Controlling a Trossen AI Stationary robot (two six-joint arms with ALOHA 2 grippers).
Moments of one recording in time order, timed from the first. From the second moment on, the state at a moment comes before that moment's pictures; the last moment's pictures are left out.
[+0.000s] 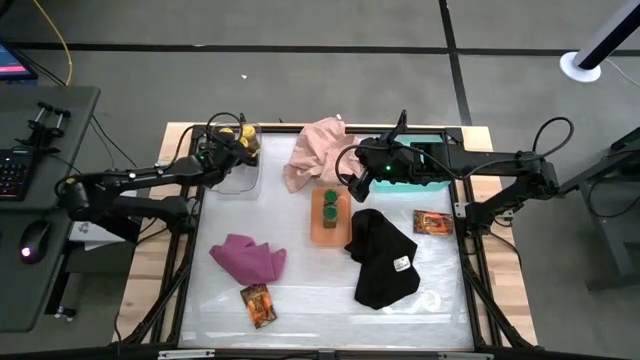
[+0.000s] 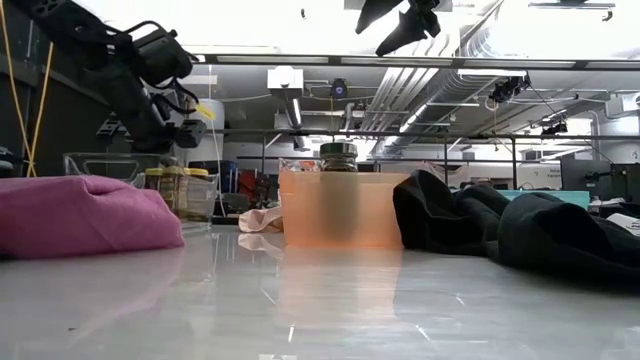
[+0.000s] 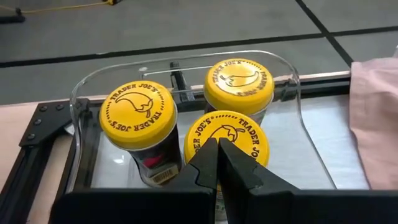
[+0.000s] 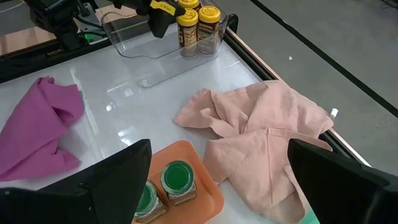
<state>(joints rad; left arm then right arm) 0.55 1.10 0.48 -0.25 -0.73 -0.60 -0.04 1.44 1.44 -0.72 0.39 0.31</state>
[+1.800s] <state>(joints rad) -0.73 1.17 0.92 -0.57 -0.12 -0.44 -0.11 1.44 1.44 -0.79 0.36 0.28</state>
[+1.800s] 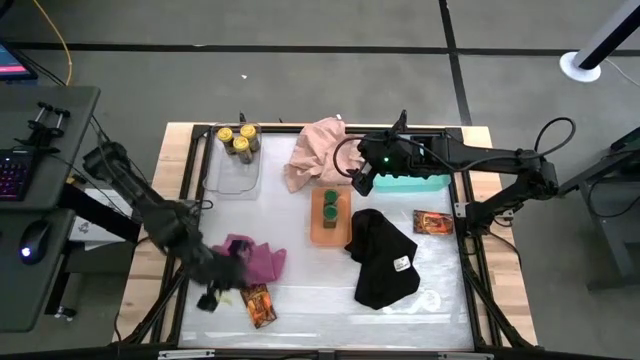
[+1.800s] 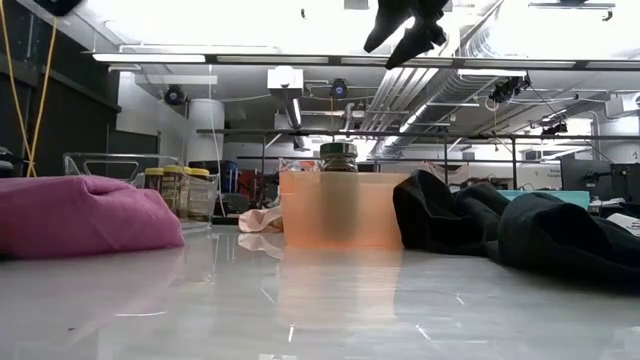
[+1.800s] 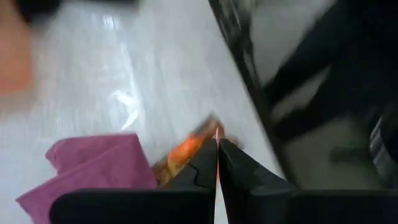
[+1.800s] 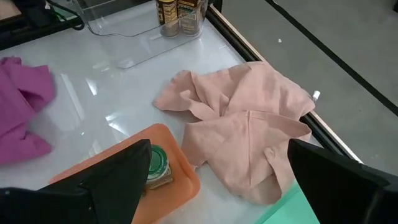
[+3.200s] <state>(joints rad) -0.80 1.84 1.05 -0.63 -0.09 -0.16 -0.13 1.44 1.44 -0.83 0.30 0.20</state>
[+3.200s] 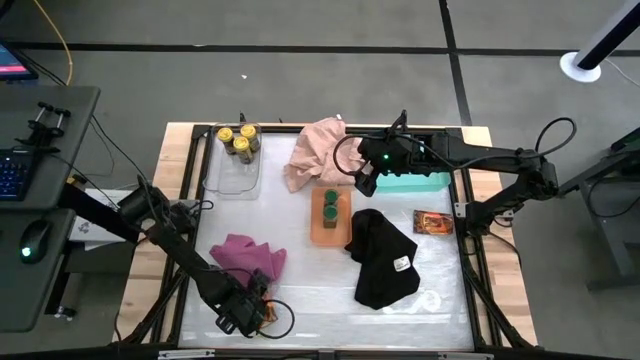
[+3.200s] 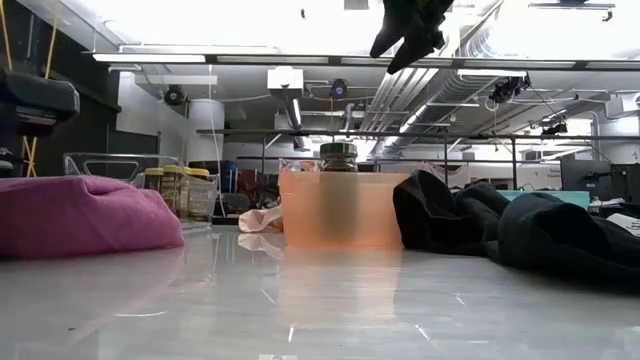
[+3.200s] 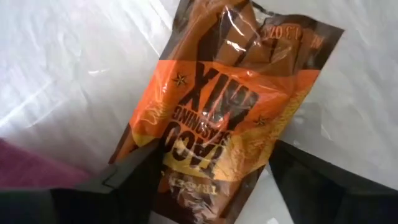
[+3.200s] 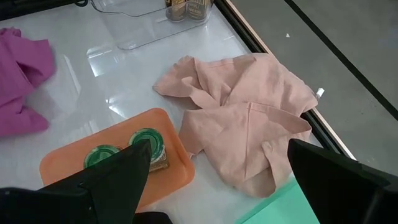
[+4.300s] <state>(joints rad) -0.06 1.37 1.19 -0.56 -0.27 0.29 -0.19 1.23 0.96 -0.32 -0.25 0.69</state>
